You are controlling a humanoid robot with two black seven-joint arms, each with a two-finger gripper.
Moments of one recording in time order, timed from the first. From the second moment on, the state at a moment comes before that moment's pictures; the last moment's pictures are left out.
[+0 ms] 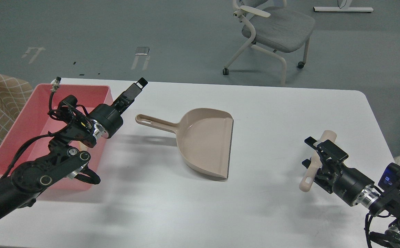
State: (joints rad) left arm -0.53 0.50 -0.63 -1.11 1.13 0.21 -0.36; right arm -0.04 -0.34 1.34 1.30 -1.24 0.49 0.20
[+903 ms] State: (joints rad) left arm -0.56 0.49 -0.64 -1.12 1.12 0.21 -0.36; right arm -0.08 -0.41 1.31 1.36 -1.18 0.49 0.10
